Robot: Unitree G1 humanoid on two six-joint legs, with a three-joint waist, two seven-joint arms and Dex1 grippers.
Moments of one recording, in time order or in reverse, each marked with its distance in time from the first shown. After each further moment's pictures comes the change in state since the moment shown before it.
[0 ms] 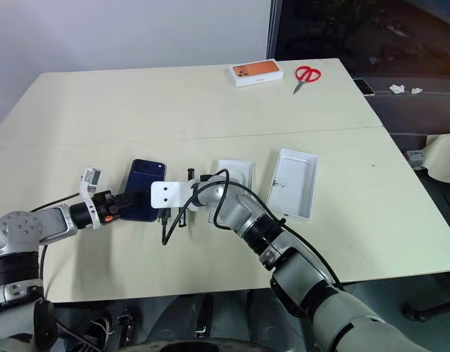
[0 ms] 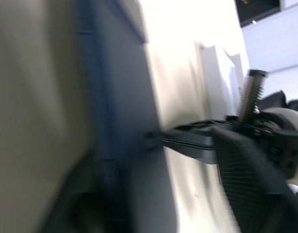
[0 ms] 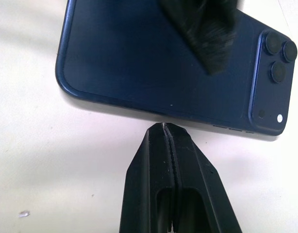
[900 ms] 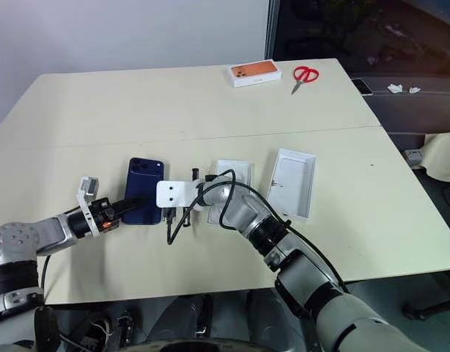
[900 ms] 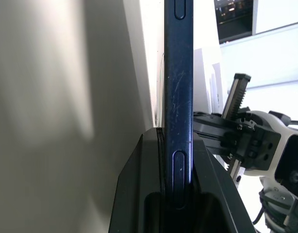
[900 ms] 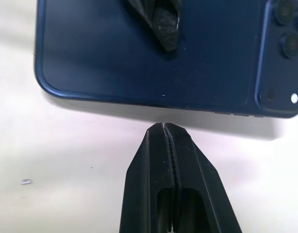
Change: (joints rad) left arm 0.050 -0.035 0.090 0.028 -0.125 0.070 0.000; right arm 0.046 -0.029 -0.050 -0.067 0.071 0.021 0.027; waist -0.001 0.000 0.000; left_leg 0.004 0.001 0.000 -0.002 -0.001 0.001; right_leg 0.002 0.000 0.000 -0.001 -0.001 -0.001
